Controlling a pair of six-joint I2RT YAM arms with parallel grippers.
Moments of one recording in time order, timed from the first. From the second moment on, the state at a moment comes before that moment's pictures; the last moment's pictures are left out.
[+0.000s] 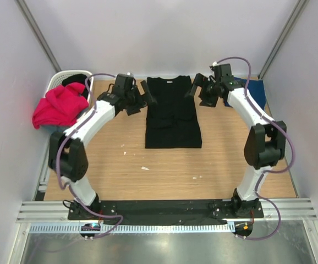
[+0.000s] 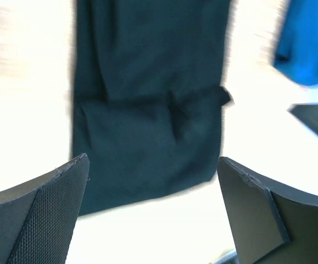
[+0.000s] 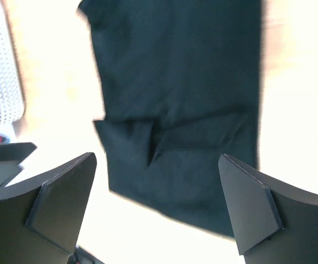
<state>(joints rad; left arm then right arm) -0.39 1.82 1.55 -0.48 0.15 -0.74 0.16 1.91 1.70 -0.61 -0.35 0.52</state>
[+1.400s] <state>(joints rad) -0.68 2.14 1.55 -0.27 0.12 -0.48 0.18 1.59 1.18 -0.44 -0.17 0.68</state>
